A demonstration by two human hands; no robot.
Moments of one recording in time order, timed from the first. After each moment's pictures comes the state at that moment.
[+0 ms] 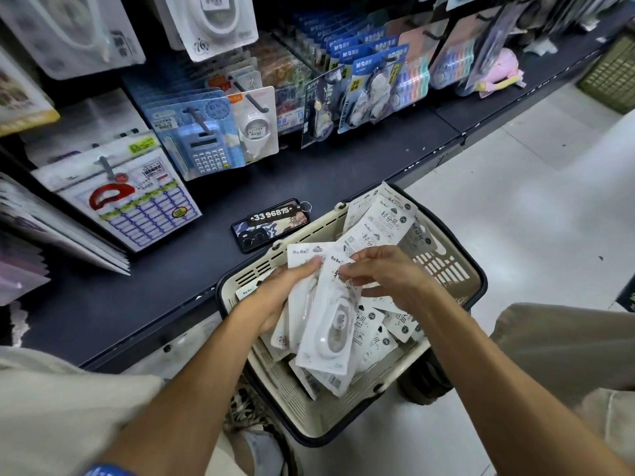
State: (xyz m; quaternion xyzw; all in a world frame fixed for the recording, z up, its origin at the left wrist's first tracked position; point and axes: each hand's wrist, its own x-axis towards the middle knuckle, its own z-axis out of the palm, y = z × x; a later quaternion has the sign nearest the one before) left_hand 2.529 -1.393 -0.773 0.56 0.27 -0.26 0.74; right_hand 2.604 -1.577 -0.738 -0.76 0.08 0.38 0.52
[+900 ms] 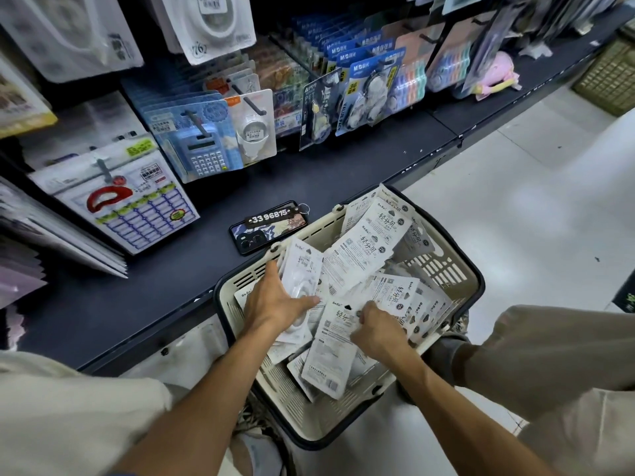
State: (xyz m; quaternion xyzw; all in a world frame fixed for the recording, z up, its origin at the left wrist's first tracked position) left_hand 2.518 -1.398 -0.799 0.84 0.33 -0.13 0.41; right_hand 2.540 -1.590 -0.808 -0.91 0.00 0.37 0.18
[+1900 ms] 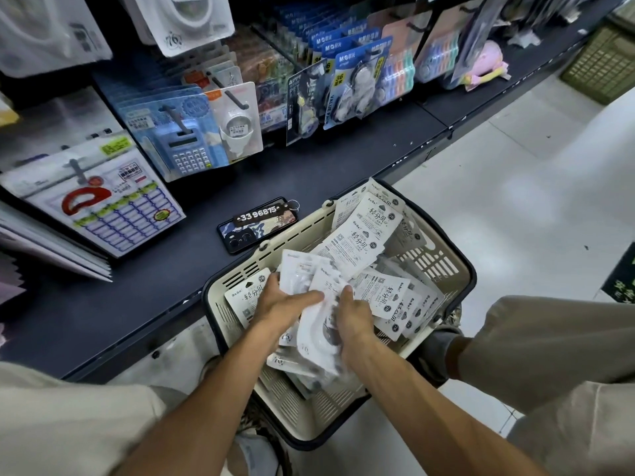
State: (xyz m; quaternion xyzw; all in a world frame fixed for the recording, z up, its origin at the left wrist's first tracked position) left_hand 2.514 -1.415 -0.810 0.66 0.36 -0.18 0.63; right_hand 2.537 -1.544 -0.816 -0.66 0.37 0.31 0.57
